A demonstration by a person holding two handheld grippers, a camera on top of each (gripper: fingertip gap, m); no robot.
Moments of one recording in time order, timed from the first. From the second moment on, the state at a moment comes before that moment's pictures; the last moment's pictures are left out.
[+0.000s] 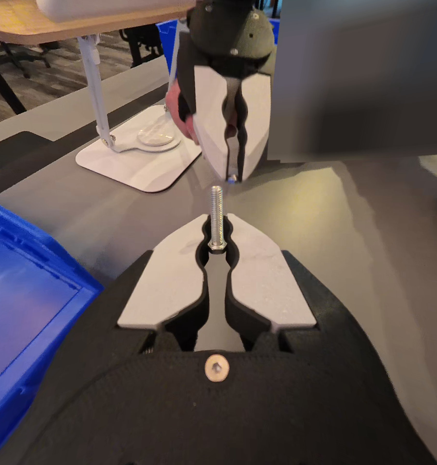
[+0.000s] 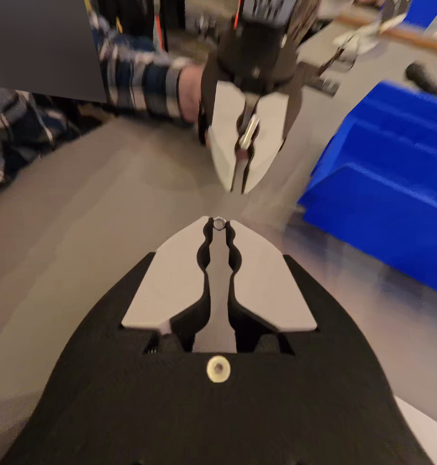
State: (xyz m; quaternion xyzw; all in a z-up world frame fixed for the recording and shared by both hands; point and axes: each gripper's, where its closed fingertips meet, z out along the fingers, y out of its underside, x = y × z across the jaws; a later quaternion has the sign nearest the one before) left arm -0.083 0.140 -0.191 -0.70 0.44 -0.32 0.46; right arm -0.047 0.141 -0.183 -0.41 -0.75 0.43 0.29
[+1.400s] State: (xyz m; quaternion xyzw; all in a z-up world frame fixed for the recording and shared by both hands) left arm -0.073 0.145 -0.205 -0.70 0.48 -0.26 0.46; right arm -0.094 0.131 -0.149 -0.39 -0.75 0.43 0.32
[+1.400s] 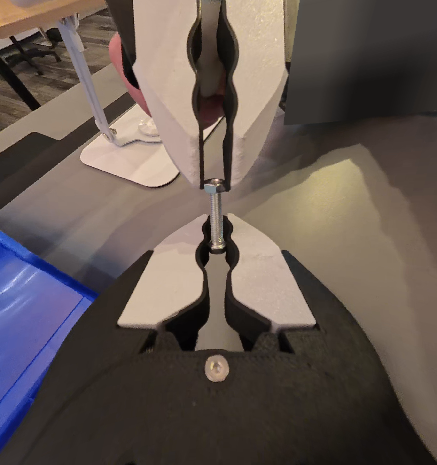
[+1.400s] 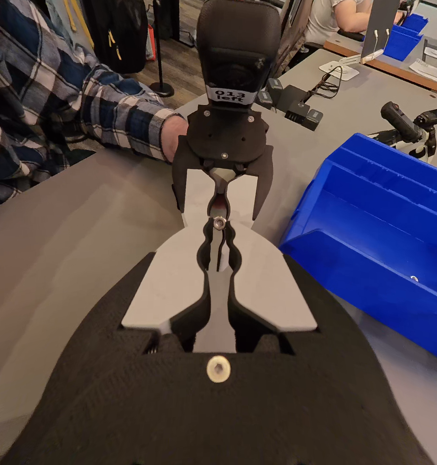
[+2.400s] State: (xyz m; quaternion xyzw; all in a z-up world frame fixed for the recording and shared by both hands) left arm -0.123 0.193 -0.213 -0.75 0.43 0.01 0.51; right arm -0.122 0.164 -0.159 -0.56 -0.57 0.51 0.31
